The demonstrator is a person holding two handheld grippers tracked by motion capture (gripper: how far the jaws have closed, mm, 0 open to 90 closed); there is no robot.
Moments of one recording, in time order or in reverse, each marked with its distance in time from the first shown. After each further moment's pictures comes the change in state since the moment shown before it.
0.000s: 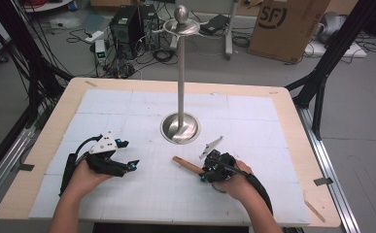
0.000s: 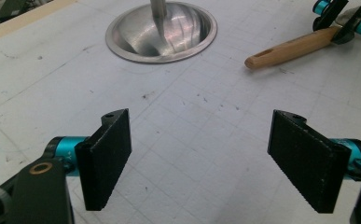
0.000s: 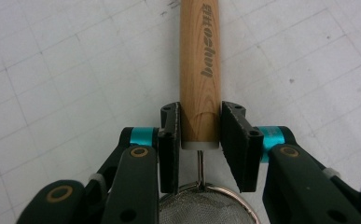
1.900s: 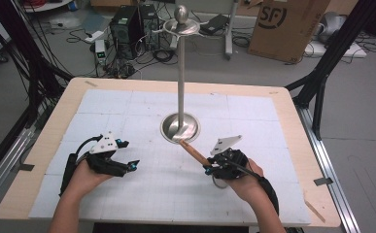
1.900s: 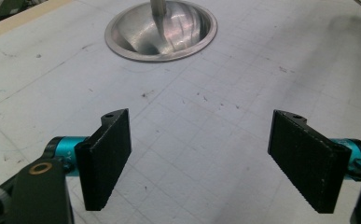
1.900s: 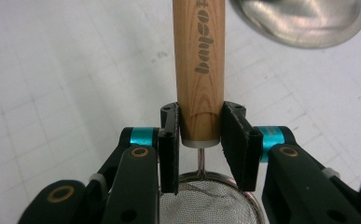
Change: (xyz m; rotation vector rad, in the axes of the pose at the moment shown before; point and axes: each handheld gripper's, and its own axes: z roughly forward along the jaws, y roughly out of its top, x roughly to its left) left arm 0.000 -0.001 0.001 0.004 -0.001 0.000; right arm 0.003 -0.009 -0.042 -0.216 -0.078 -0.018
